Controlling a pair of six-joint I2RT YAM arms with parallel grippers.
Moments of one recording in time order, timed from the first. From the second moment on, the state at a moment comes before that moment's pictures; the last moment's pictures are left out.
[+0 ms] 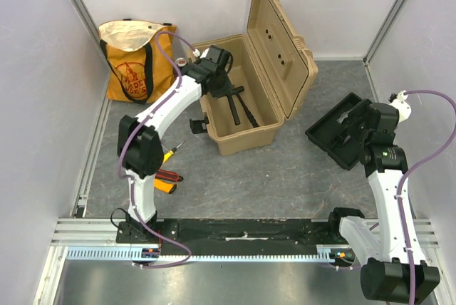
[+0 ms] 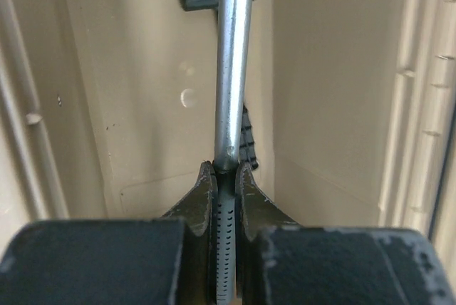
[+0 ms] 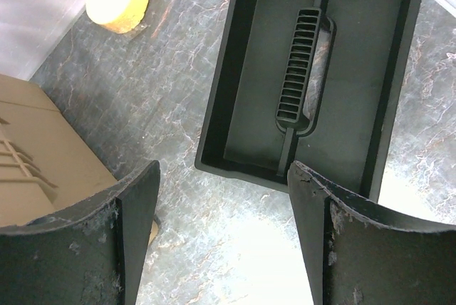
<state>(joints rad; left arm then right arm) -0.53 1.96 1.88 -0.75 -0.13 -0.82 -0.10 0.85 0.89 -0.57 0.21 0.63</state>
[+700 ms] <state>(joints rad) -0.55 2.25 1.92 -0.80 -0.29 -0.86 -0.10 0.91 0.86 -0.57 0.30 0.64</state>
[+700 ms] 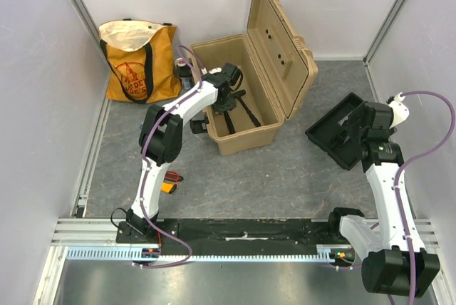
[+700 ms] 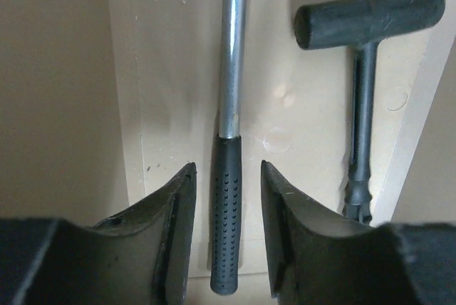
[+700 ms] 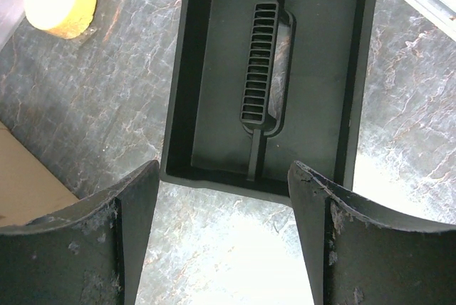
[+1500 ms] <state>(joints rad) -0.56 1.43 1.68 -0.60 -0.26 -0.53 -0.10 1.25 0.87 -0.52 0.45 0.62</state>
